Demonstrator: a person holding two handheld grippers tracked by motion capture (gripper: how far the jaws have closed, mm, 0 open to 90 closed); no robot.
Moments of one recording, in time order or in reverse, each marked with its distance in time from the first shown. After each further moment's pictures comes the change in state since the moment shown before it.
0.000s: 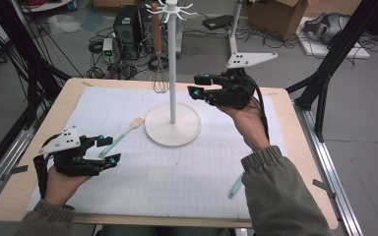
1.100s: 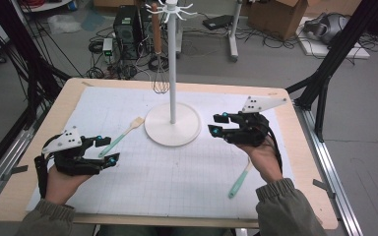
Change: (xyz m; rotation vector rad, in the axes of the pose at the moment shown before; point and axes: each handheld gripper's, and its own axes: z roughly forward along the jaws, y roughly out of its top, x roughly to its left) left arm 0.007 -0.010 0.003 0.038 0.039 -0.012; right arm 0.010 -0.097 -0.035 0.102 -0.060 0.047
